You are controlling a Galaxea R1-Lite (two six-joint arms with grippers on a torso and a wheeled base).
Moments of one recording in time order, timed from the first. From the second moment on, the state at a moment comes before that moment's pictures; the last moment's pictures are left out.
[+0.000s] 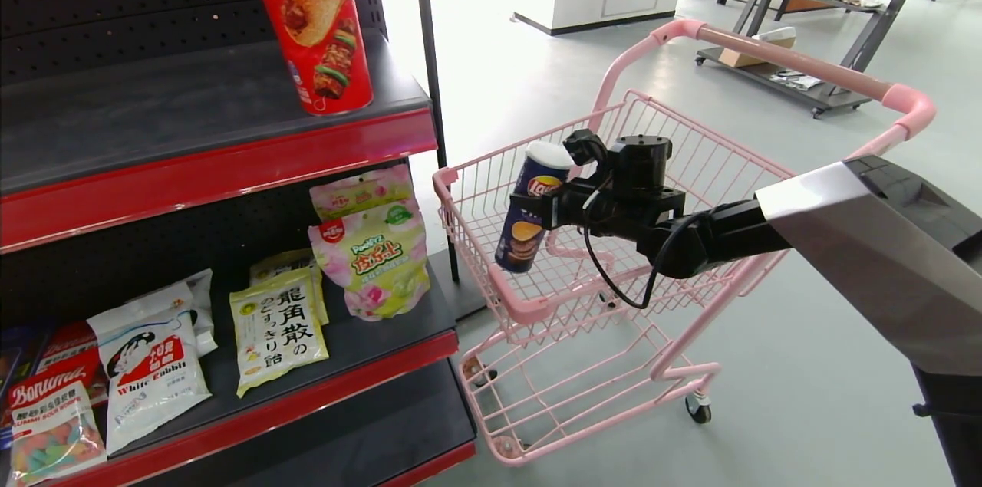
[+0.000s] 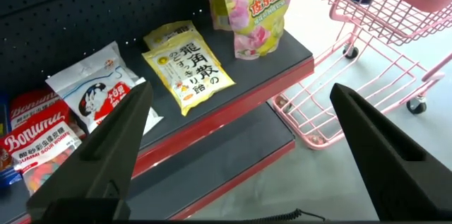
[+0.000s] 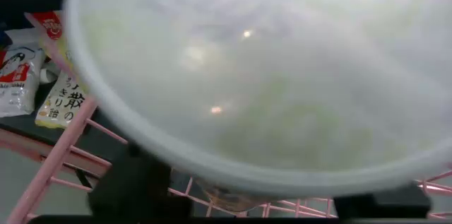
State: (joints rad) left arm -0.20 0.35 -0.23 0.05 0.08 0.05; right arm 0.41 2.35 -1.53 -0.63 0.36 0.05
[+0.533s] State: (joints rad) left arm -0.20 0.34 -0.24 0.05 0.10 0.06; right arm 0.41 2.10 -1.50 -0.44 0.25 0.04
